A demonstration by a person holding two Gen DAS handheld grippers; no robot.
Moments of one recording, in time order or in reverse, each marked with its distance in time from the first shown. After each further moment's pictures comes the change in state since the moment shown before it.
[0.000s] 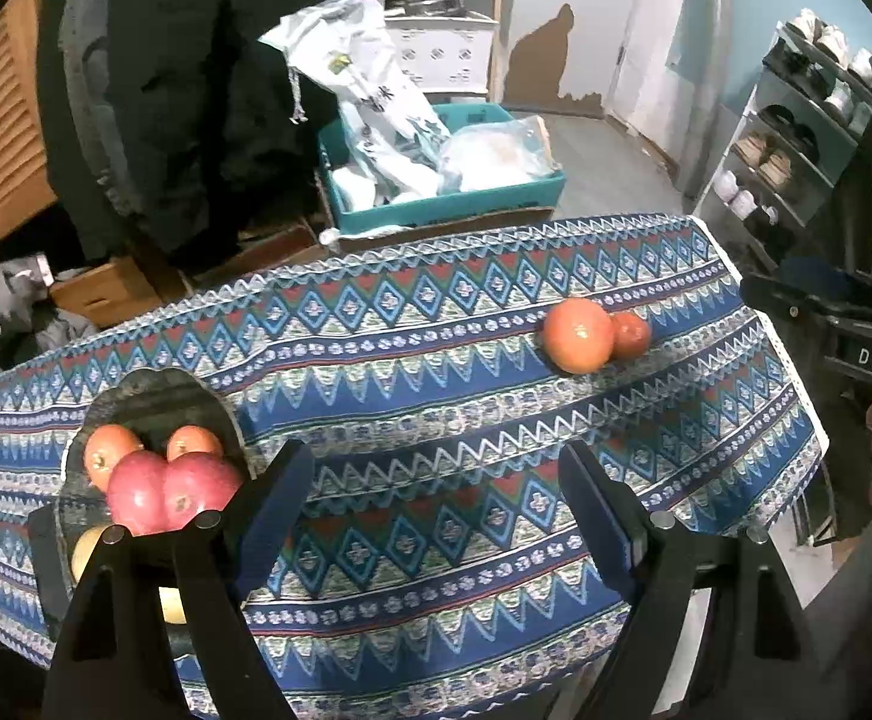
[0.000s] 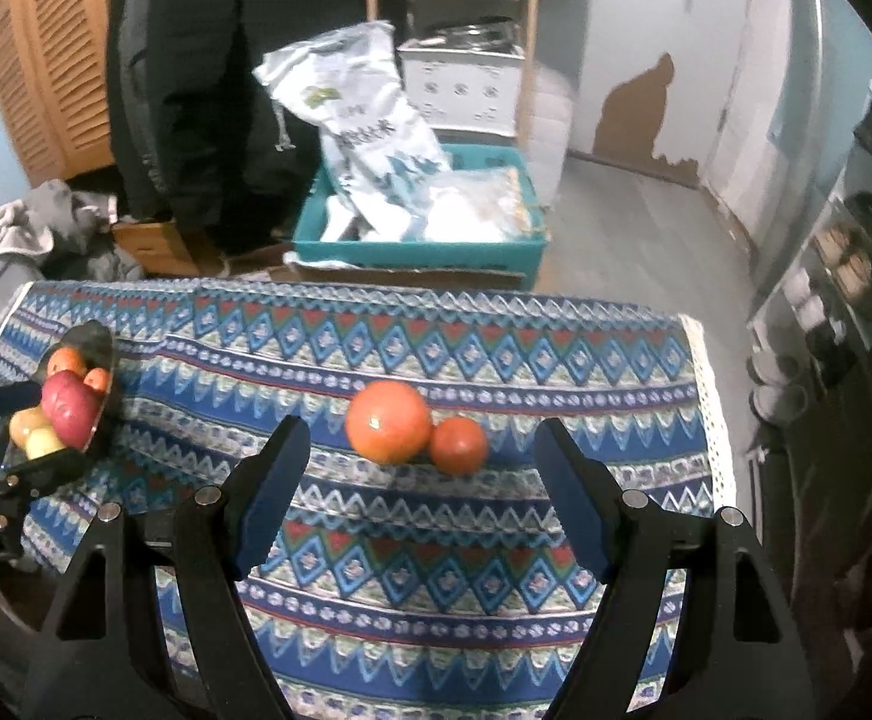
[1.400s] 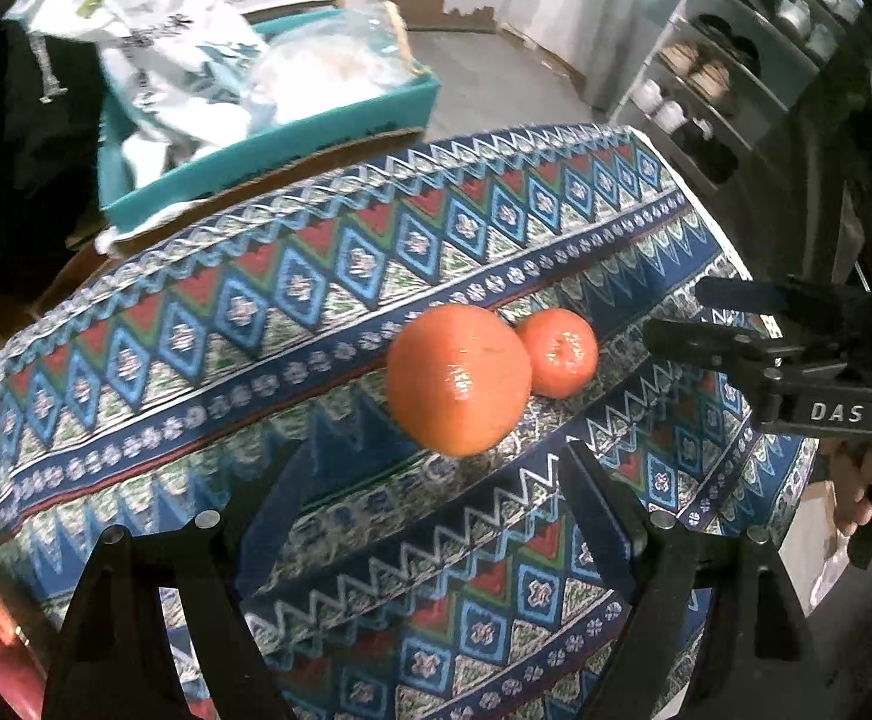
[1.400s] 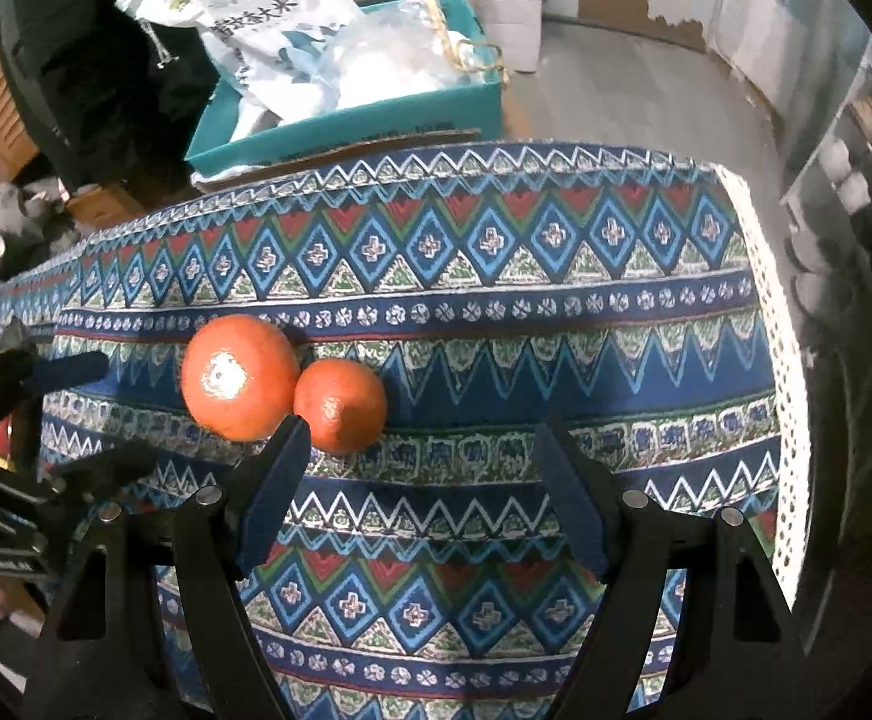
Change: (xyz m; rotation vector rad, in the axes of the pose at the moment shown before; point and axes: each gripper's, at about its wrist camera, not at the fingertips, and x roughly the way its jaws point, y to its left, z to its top) left arm 0.160 -0.086 0.057 0.165 0.190 -0.228; right arm 0.123 -0.086 -0.018 0.139 0.268 0.065
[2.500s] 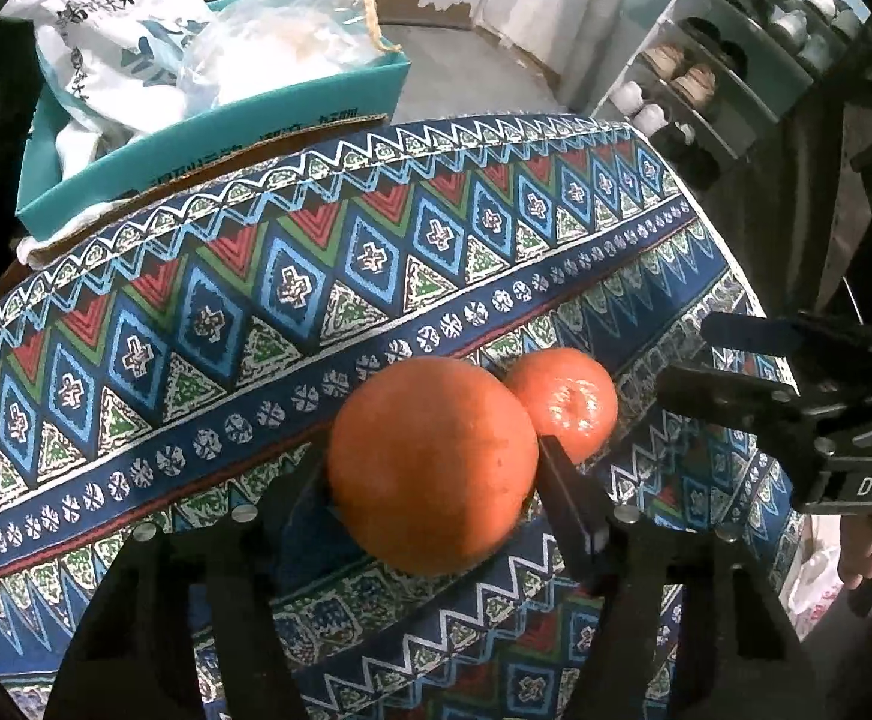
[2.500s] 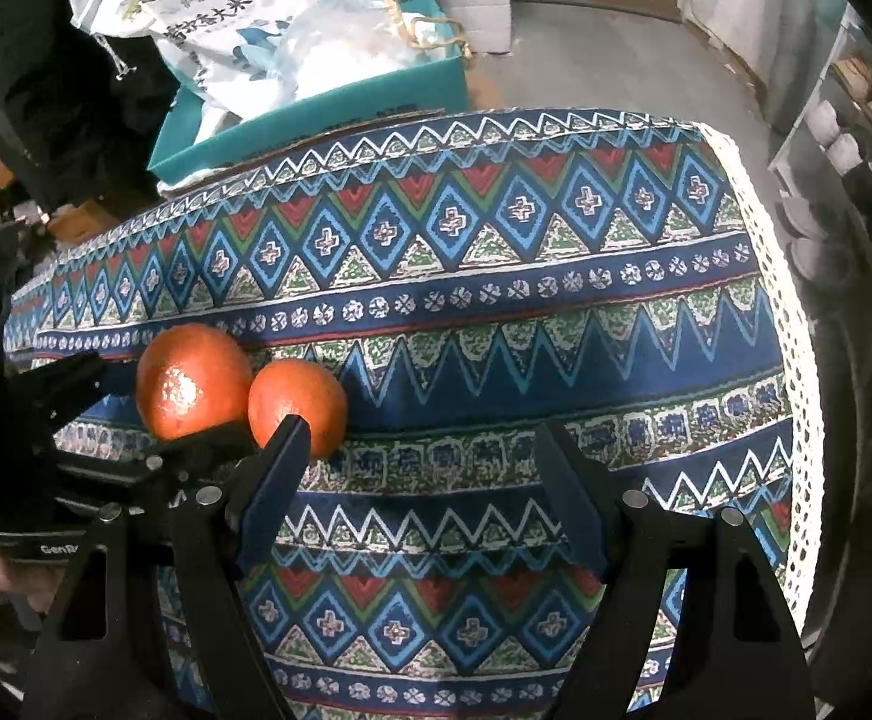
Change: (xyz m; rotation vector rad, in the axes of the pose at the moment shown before) left arm 0.050 0.002 0.023 -0.015 -0.003 -0.109; right arm 0.017 -0.015 0.001 0.053 0.020 0.007
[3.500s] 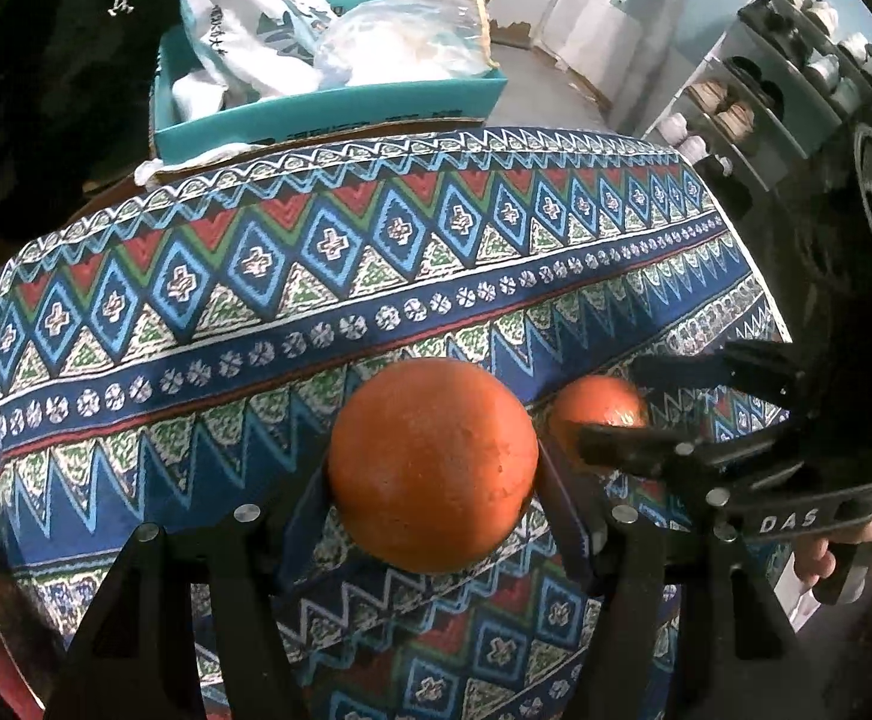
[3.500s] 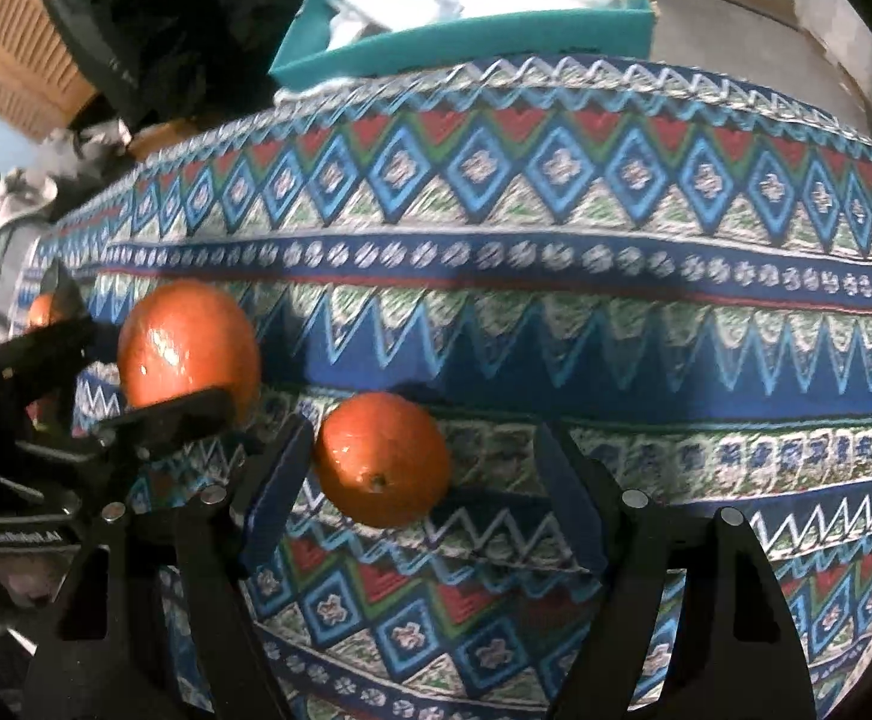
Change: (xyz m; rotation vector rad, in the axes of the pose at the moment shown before) left arm -0.055 0.051 -0.053 -0.105 -0.036 0.072; right arm 0.048 0.080 -0.018 -0.161 0.114 0.190
